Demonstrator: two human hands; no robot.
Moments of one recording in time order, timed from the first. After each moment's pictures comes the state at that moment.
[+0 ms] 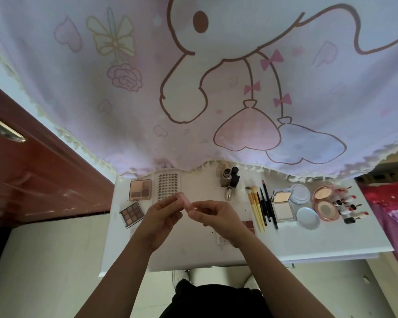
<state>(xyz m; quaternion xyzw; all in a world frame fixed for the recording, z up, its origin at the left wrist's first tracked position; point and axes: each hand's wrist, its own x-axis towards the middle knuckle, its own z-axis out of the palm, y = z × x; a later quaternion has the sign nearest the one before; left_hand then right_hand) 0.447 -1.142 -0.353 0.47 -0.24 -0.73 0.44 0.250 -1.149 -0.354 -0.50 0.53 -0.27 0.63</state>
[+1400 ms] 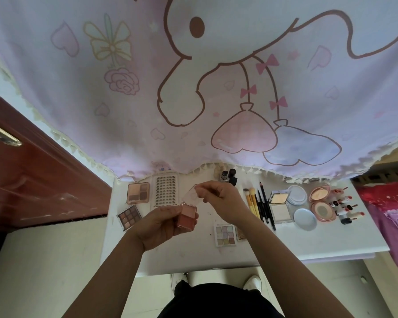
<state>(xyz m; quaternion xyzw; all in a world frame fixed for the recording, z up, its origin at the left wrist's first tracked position) 0.454 -1.150 -0.346 0.39 -0.21 -0.84 0.32 0.241 -1.187 -0.327 -0.61 0.55 -0.28 0.50</state>
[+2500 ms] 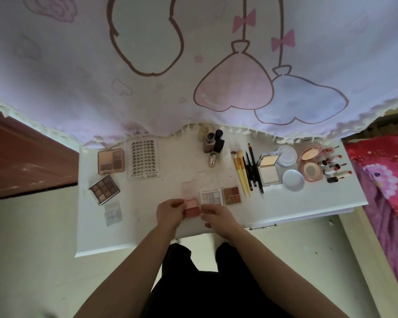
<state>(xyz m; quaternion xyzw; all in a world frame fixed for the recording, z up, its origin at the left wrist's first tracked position) 0.379 -1.121 -0.505 0.76 -0.22 -0.56 0.24 0.223 -1.099 -0.467 -0.31 0.68 -0.14 0.65</state>
